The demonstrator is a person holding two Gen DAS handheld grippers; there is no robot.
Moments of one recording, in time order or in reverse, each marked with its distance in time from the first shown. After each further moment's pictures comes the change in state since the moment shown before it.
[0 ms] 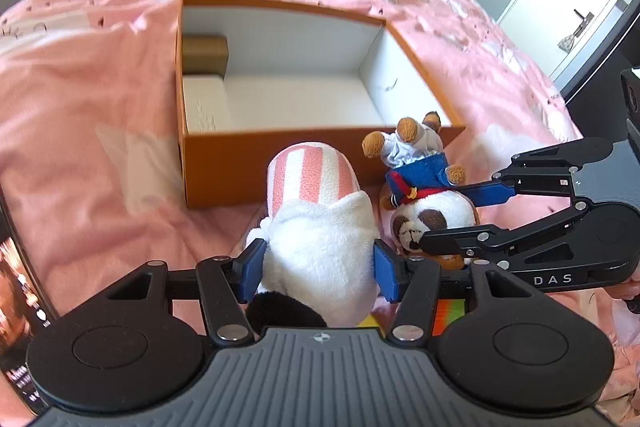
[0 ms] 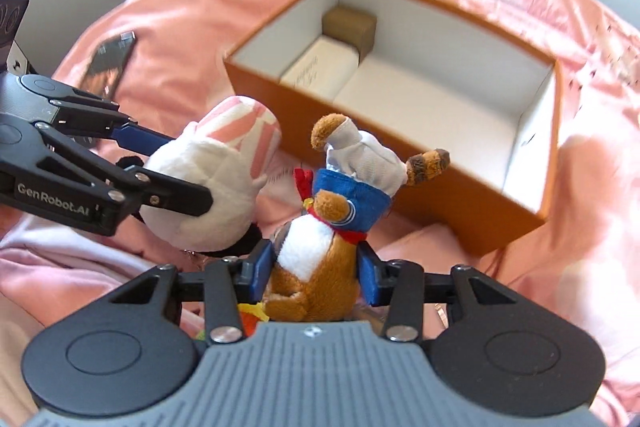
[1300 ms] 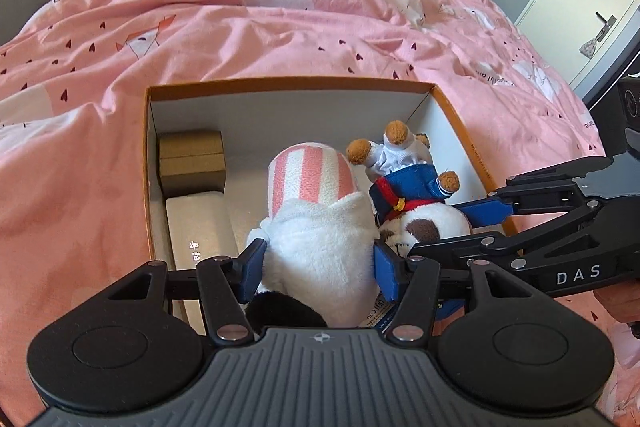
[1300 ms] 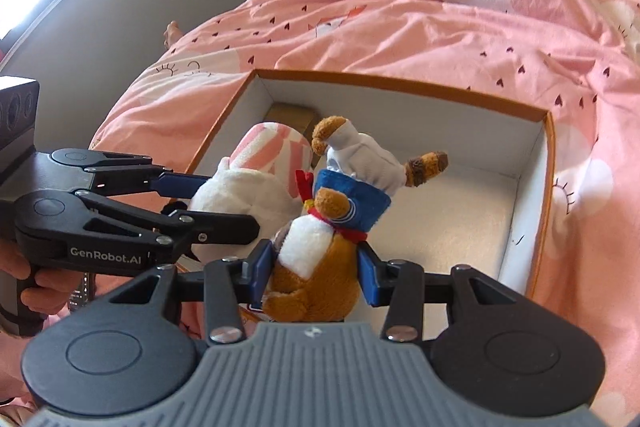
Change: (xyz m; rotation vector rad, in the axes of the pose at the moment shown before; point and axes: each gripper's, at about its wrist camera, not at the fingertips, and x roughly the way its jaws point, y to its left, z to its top) left arm 0.091 0.017 0.122 0.005 0.041 0.046; right arm 0.043 -0.121 0.097 0.236 -0.047 0.194
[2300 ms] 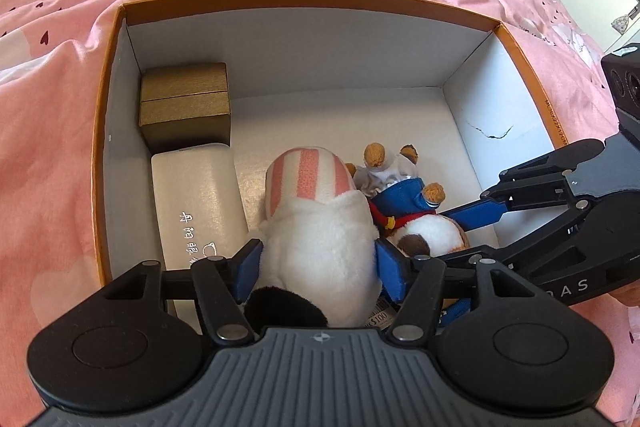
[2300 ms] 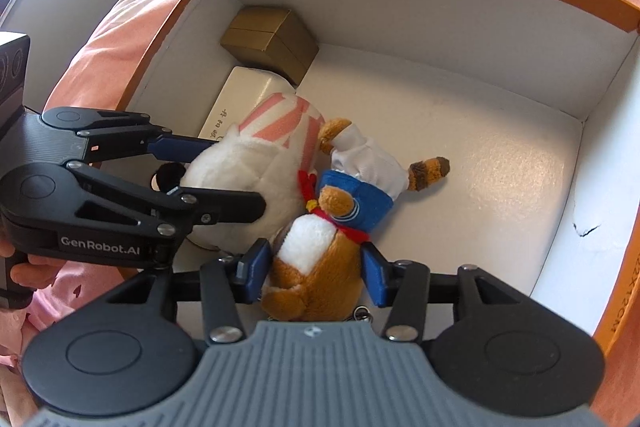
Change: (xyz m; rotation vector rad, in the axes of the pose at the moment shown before) left arm 0.055 0.016 -0.005 -0.024 0.142 0.044; right arm 0.095 -0.039 0.004 -0.021 0.237 0.092
